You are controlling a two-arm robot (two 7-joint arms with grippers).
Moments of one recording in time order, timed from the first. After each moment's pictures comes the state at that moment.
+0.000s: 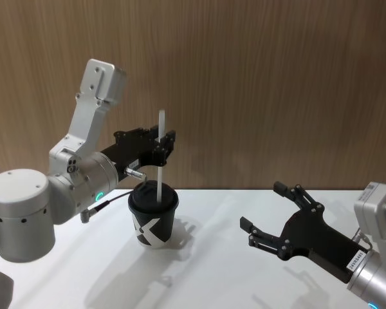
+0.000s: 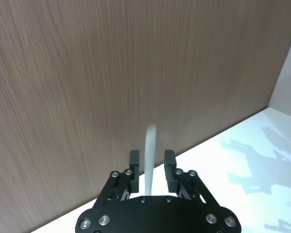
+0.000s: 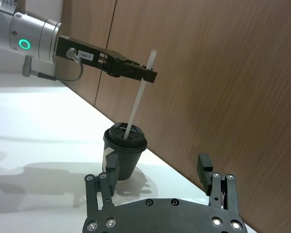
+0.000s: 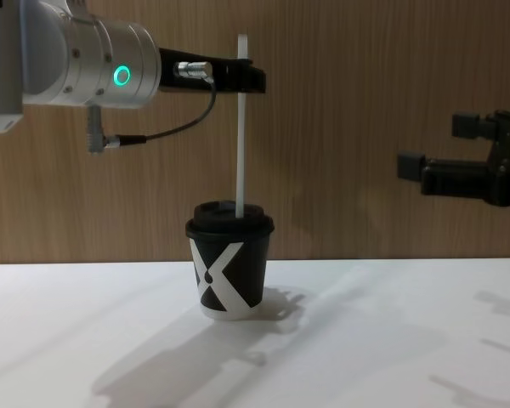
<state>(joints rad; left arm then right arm) -0.55 0.19 0.36 -1.55 -0.36 0.48 -0.21 0.14 0.51 -0.26 -1.71 0.30 -0.06 0.49</state>
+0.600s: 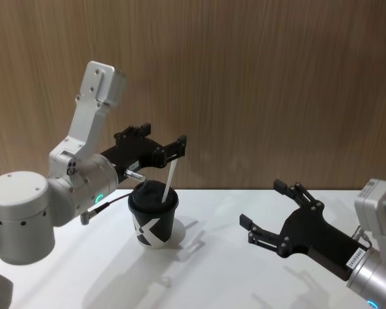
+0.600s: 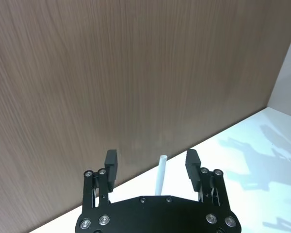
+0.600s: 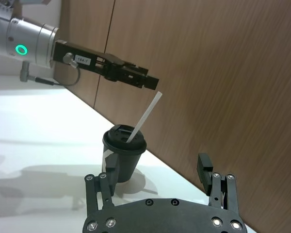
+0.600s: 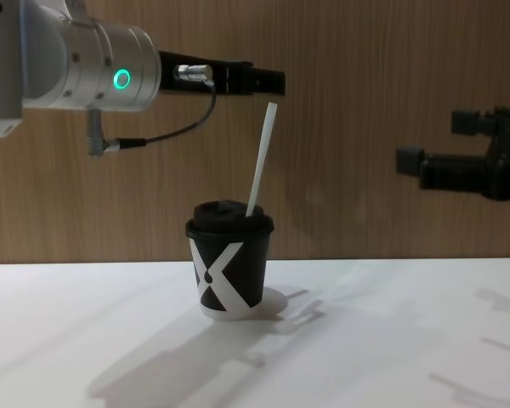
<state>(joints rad) -0.55 0.20 0.36 -1.55 -0.36 0.47 -0.21 0.15 0.51 -0.26 -1.71 0.30 -0.05 0.49</state>
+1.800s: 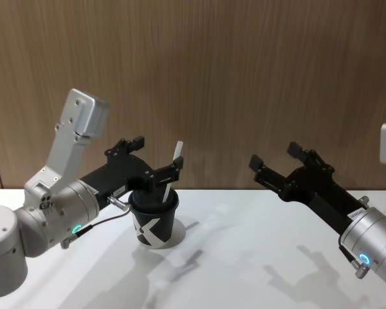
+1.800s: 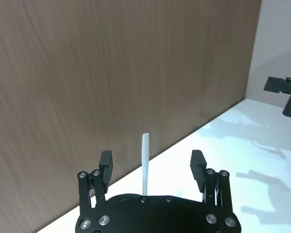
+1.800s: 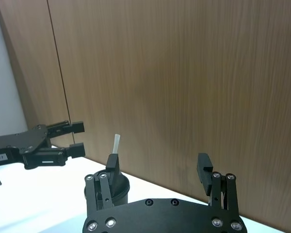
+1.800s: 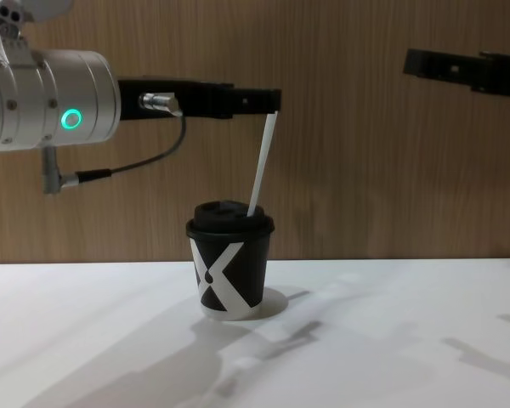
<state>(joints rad) -0.45 0.31 0.37 -1.62 -0.38 0.31 -0.32 0.21 0.38 -0.20 -1.76 0.50 0.20 0.32</state>
